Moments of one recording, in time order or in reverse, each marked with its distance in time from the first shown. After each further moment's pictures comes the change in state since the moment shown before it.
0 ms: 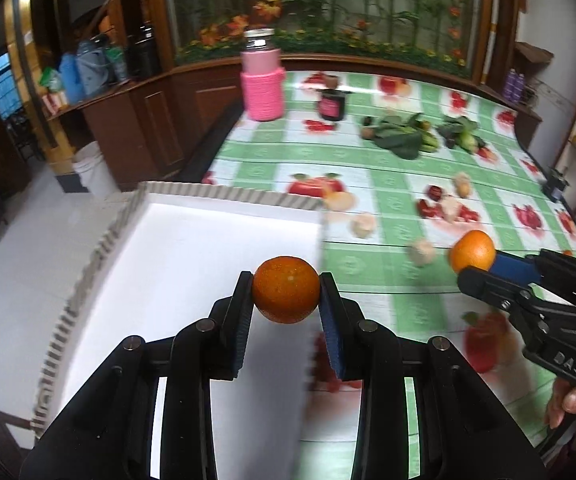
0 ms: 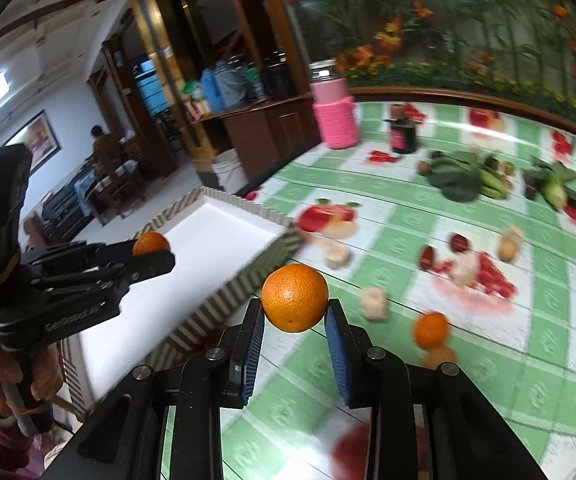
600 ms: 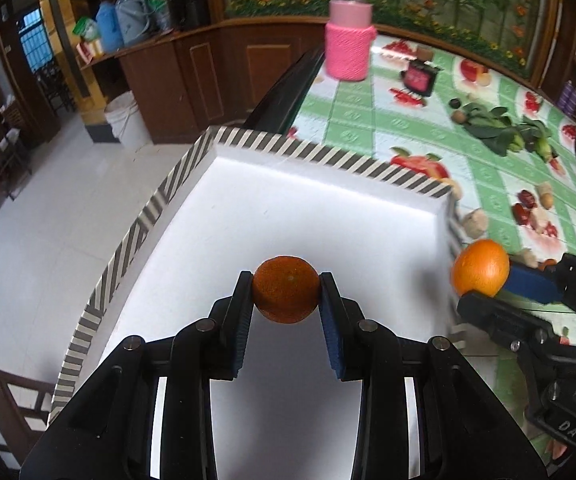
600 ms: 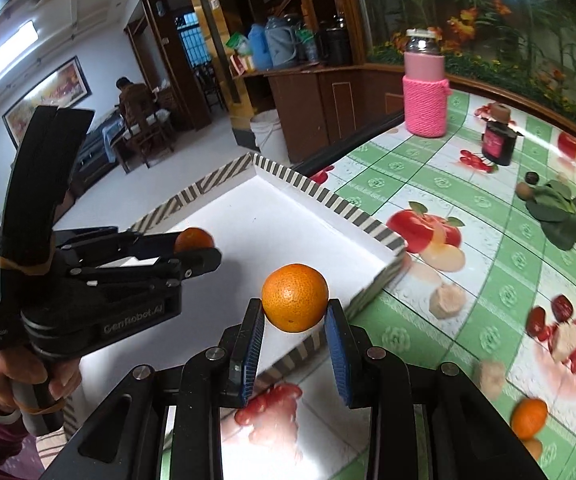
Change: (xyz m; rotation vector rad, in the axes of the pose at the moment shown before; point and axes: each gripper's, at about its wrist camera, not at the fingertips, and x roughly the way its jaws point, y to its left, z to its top) left arm 0.062 0.073 -0.001 -0.123 0.140 0.093; right arm 0.096 0.054 0.038 -0.141 0.141 0.079
